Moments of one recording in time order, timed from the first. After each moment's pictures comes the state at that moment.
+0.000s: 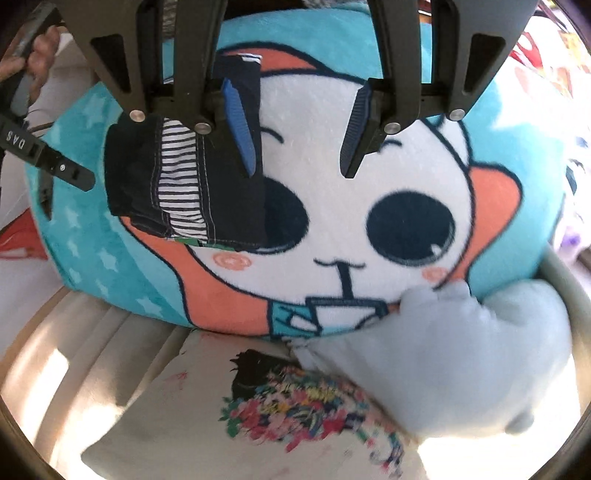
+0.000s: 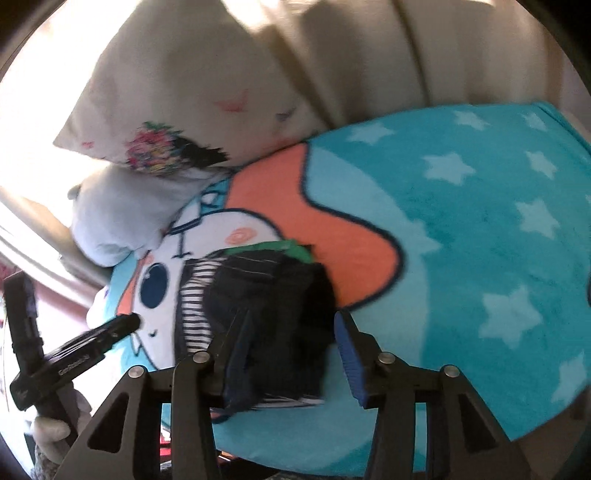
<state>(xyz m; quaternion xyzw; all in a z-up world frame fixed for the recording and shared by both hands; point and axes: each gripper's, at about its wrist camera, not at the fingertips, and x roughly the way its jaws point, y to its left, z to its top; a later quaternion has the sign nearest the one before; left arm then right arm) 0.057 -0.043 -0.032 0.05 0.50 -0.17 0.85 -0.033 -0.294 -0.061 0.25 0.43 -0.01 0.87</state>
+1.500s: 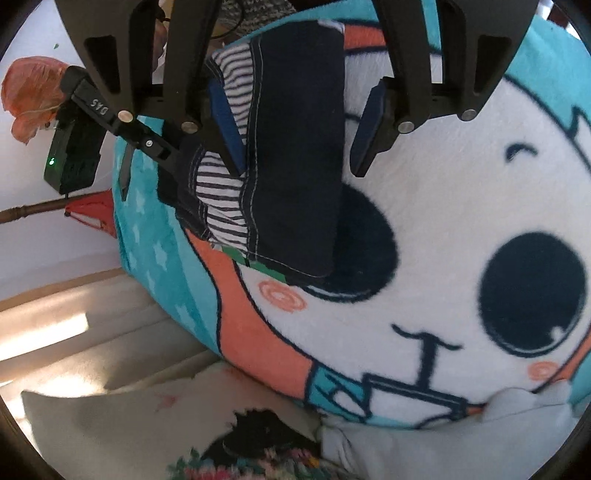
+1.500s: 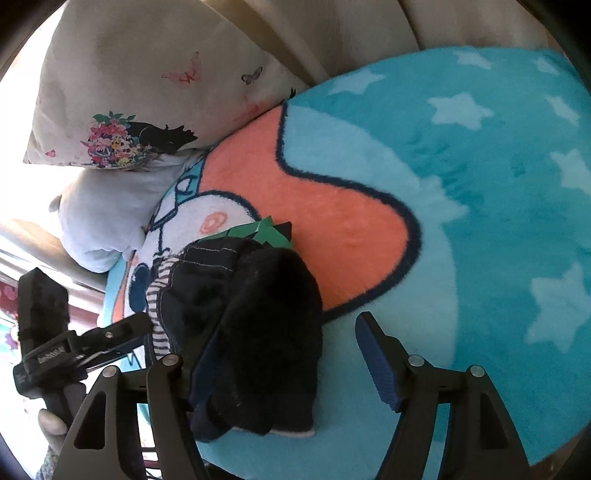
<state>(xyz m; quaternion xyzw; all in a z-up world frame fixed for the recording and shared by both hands) 0.112 -0.063 -0.099 -0.13 0.62 -0.28 0.72 0.004 -0.305 -0.116 0.30 0.46 0.02 0.83</state>
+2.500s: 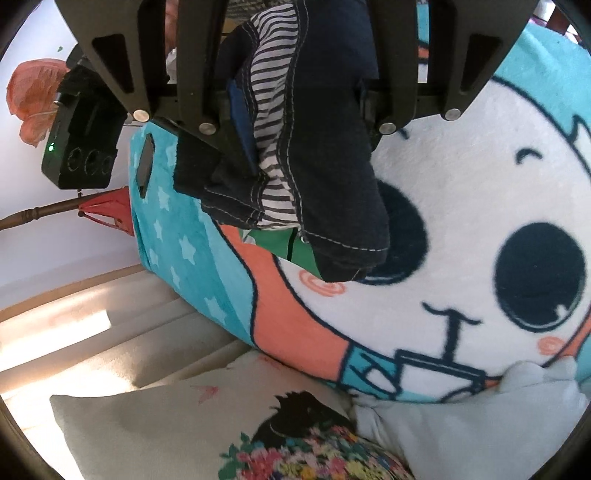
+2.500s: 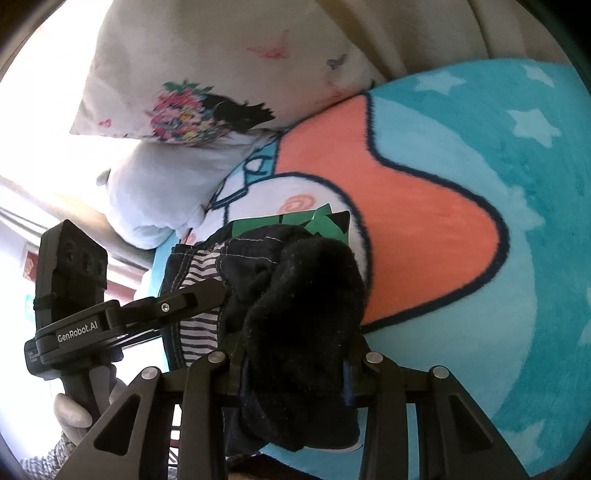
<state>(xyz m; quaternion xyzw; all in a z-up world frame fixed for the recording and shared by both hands) 0.103 -0.067 -0.064 -0.14 0.60 -0.30 0.73 0.013 -0.258 -0.085 0.30 0.45 0.12 0.83</state>
